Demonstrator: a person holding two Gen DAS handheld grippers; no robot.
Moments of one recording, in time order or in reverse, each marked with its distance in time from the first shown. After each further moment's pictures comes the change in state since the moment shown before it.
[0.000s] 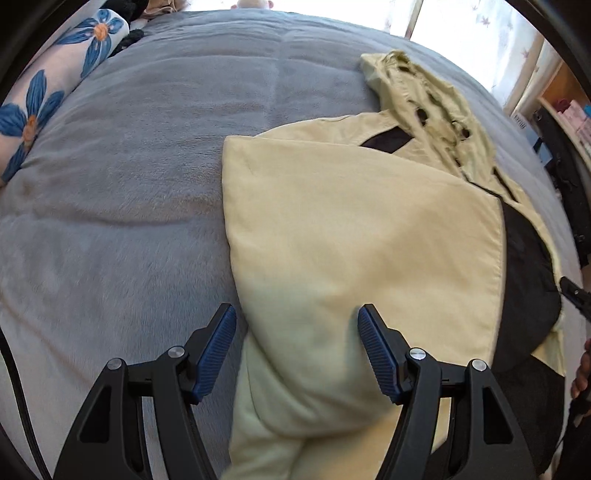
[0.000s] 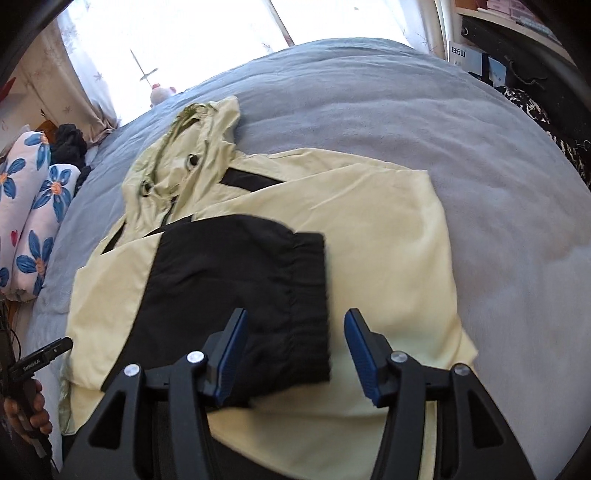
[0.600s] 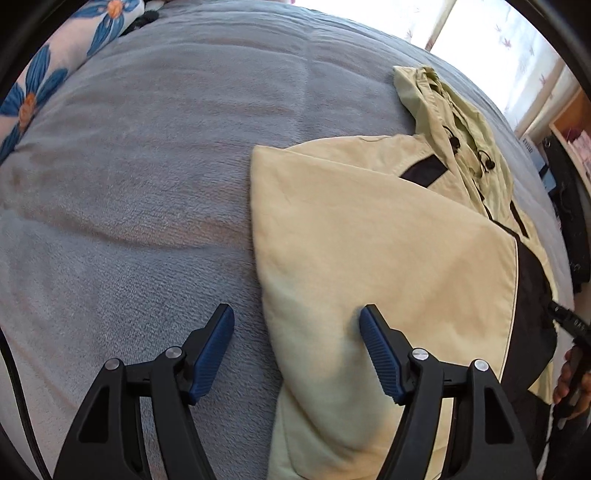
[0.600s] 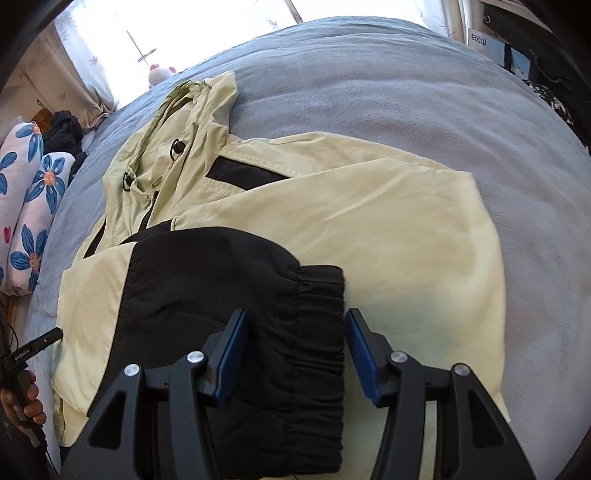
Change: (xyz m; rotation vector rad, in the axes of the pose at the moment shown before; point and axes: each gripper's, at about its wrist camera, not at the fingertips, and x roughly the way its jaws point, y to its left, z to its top) left arm 0.022 0.035 0.028 -0.101 0.004 -0.053; right arm 0.050 0.006 0.023 -0.025 0.070 0.038
